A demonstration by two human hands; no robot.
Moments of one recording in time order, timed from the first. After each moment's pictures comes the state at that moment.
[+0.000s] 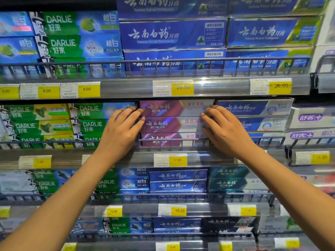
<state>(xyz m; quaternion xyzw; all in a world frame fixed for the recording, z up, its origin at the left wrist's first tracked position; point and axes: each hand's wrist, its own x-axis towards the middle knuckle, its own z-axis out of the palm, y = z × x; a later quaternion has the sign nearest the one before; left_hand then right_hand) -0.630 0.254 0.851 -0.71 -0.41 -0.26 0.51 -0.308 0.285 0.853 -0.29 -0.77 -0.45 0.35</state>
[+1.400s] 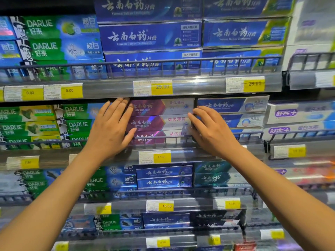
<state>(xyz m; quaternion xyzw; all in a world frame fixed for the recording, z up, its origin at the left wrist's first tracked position) -0.592 0.220 0.874 -0.72 -0.52 -0.18 0.42 -0.293 0.268 0.847 -0.29 -0.76 -0.44 0.37</state>
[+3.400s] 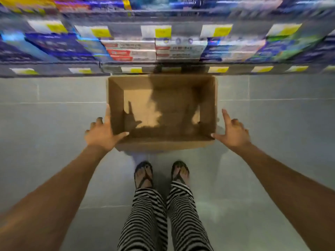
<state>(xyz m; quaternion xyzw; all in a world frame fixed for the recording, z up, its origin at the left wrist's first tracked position) -0.030 0.002 -0.003 -0.56 -0.77 0.17 -0.26 0.366 0.024 0.004 -0.72 -0.59 0.29 -0.20</state>
